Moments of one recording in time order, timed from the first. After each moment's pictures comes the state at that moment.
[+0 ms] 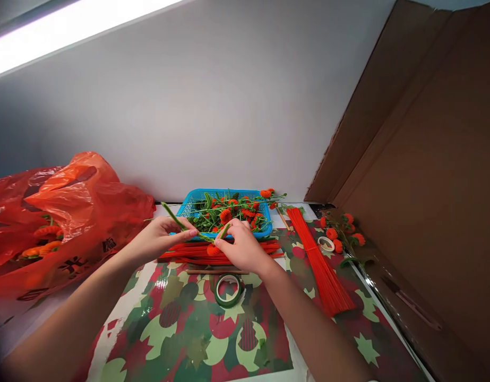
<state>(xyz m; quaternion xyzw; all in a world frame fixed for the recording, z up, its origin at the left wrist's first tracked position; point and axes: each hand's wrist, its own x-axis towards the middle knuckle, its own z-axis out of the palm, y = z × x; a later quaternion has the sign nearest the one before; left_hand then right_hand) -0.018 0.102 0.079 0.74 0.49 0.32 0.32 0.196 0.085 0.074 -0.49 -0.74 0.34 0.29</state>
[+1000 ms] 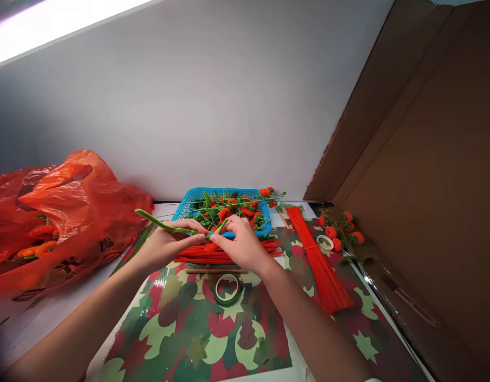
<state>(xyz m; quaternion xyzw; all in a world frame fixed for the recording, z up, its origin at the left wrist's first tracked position) 0.004 0.090 0.069 0.71 0.43 0.40 0.39 0.198 0.085 0.075 -0.46 -0.73 0.36 0.36</state>
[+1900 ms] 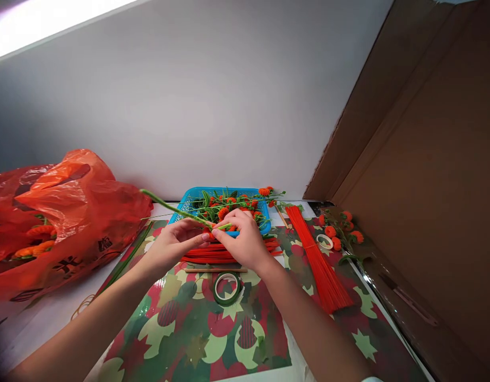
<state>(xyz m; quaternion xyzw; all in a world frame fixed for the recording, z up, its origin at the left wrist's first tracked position) 0.021 0.084 0.062 0.59 0.42 0.45 0.53 0.200 0.085 0.077 -0.45 -0.73 0.28 0.44</state>
